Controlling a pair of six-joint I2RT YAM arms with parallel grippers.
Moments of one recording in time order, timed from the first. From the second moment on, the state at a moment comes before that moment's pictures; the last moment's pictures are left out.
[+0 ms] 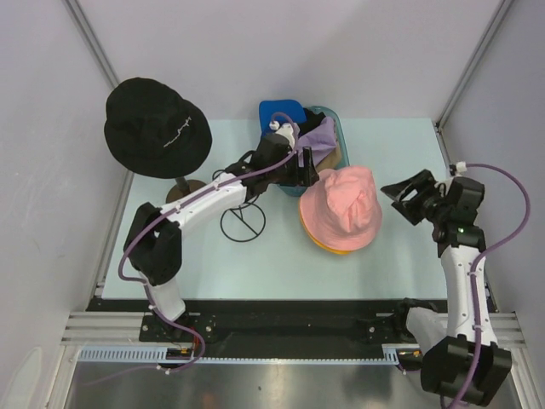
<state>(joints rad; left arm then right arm) -0.70 1.79 1.45 -0.21 0.07 -0.52 -0.17 0.92 0.79 -0.42 -0.50 0.77</state>
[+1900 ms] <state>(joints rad) -0.67 1.76 1.36 0.04 0.33 -0.79 -0.19 1.08 0.82 -0.41 -0.65 0.62</state>
